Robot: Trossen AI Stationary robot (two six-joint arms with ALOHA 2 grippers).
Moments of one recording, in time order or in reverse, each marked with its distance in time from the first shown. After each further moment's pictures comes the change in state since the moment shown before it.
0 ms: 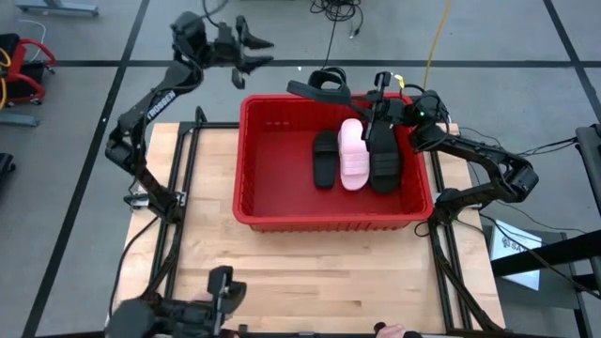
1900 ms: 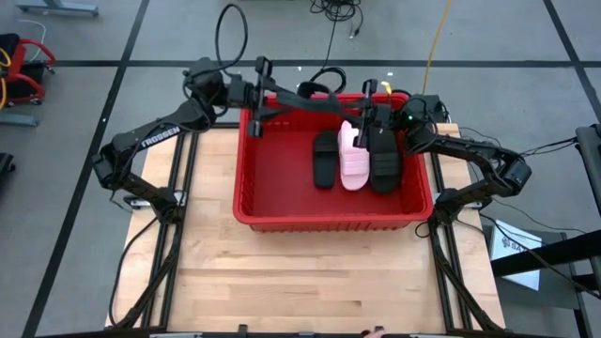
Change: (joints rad) left arm -0.415 -0.179 -0.257 0.229 -0.195 0.149; right arm 0.070 0.074 -0.002 0.024 0.026 0.012
